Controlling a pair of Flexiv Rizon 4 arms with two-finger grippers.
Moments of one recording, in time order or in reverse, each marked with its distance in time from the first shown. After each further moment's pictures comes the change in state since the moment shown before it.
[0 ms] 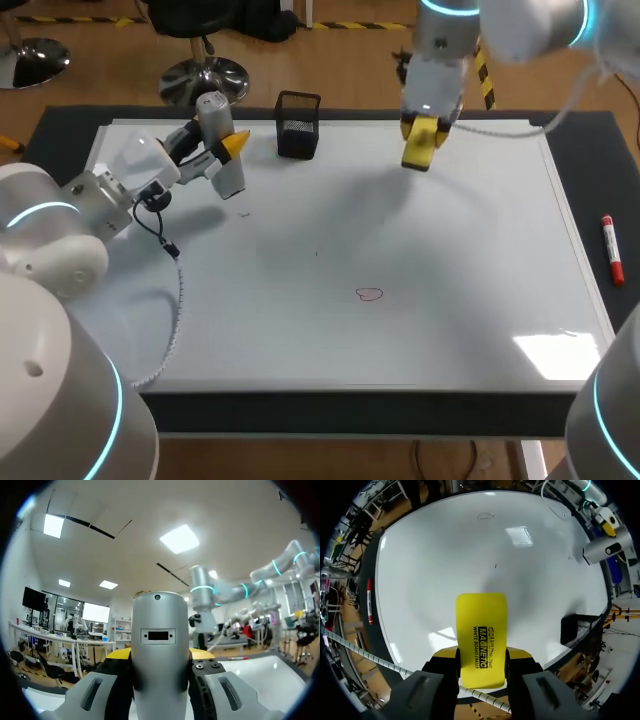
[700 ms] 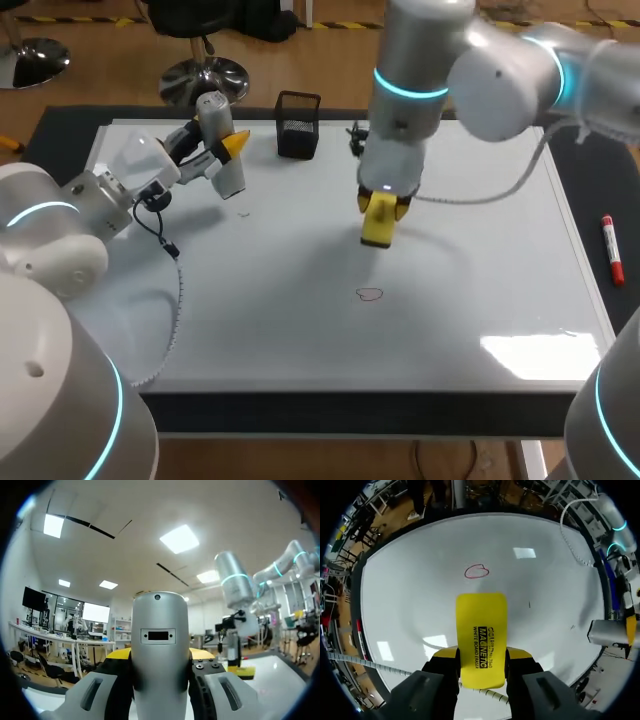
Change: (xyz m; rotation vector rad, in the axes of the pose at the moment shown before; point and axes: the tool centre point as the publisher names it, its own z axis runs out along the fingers) left arm 0.000 0.000 0.000 0.000 0.000 0.000; right arm -0.026 0.169 0.030 -0.035 -0.012 -0.096
